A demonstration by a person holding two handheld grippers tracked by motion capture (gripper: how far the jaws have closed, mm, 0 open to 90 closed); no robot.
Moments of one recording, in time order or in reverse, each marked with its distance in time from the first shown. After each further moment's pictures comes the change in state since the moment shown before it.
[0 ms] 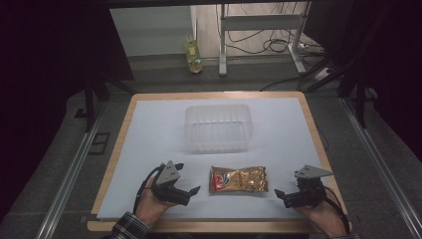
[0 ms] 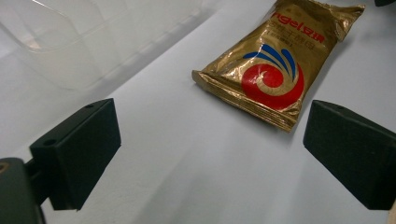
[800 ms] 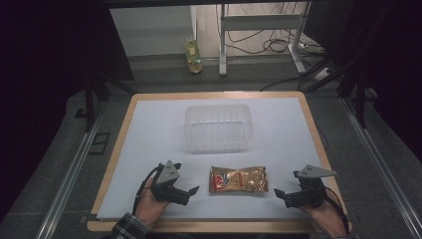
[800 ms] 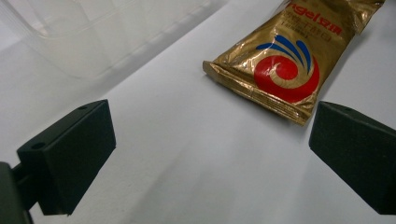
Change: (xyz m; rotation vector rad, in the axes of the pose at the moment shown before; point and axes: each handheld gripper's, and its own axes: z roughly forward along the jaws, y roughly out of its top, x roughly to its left) left arm 0.004 -0.003 0.000 0.015 0.029 -0.028; right arm -0.004 -0.003 0.000 -0.062 0.057 0.039
